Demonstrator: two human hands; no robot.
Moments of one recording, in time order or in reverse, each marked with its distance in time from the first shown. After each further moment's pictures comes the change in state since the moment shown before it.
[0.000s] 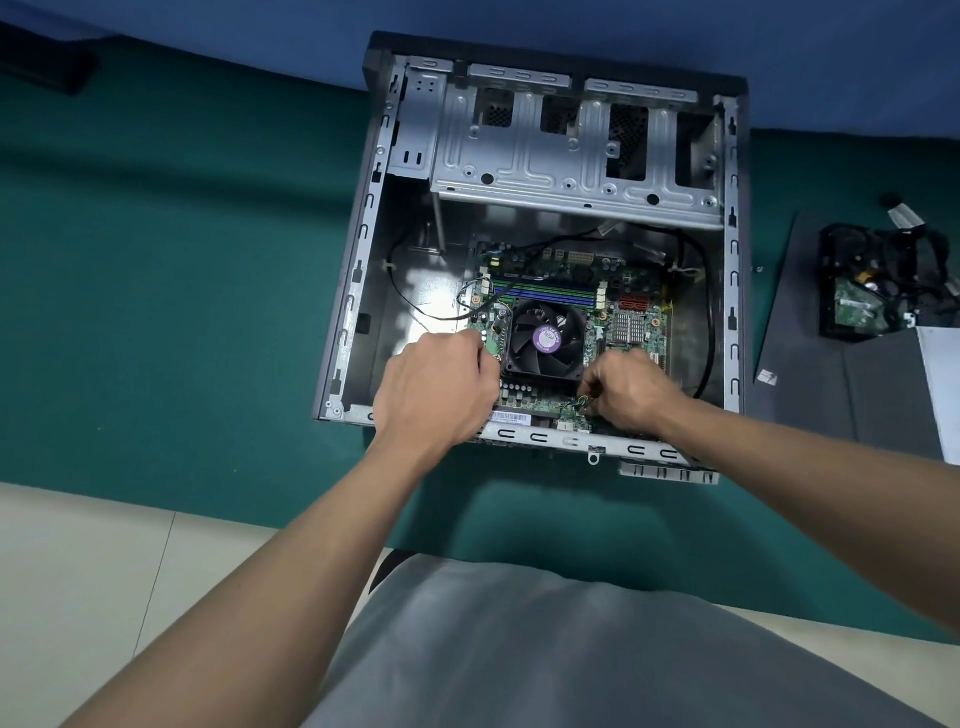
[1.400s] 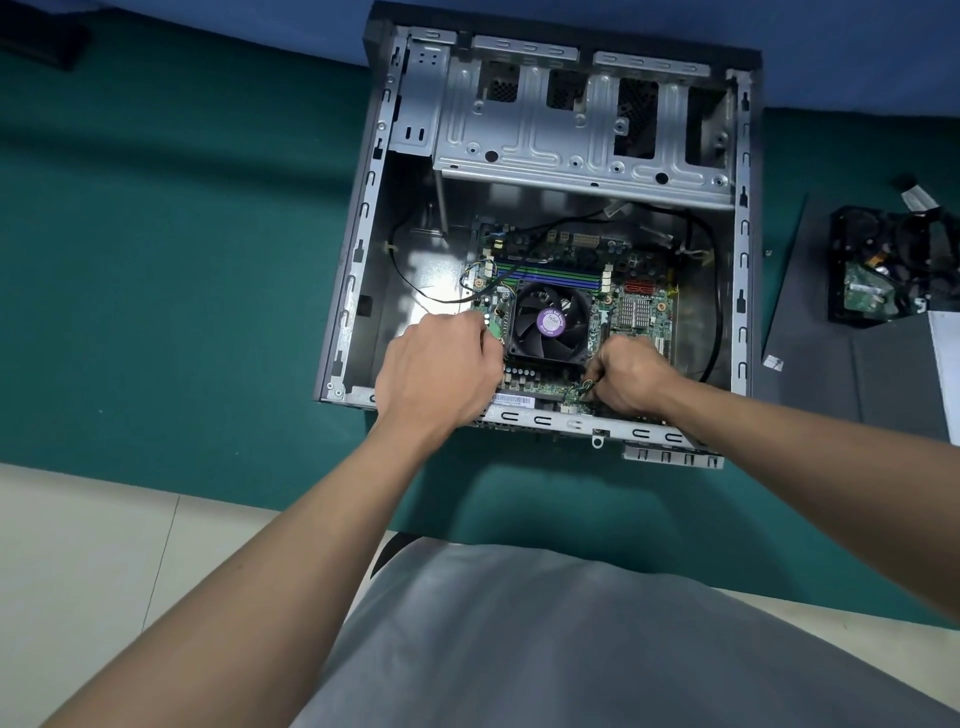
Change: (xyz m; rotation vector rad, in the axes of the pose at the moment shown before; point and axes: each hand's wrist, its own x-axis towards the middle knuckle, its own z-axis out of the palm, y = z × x) left_hand 0.000 0.000 0.000 -0.015 0.020 -0.011; right_hand 0.020 0.012 0.016 0.125 -0.032 0.169
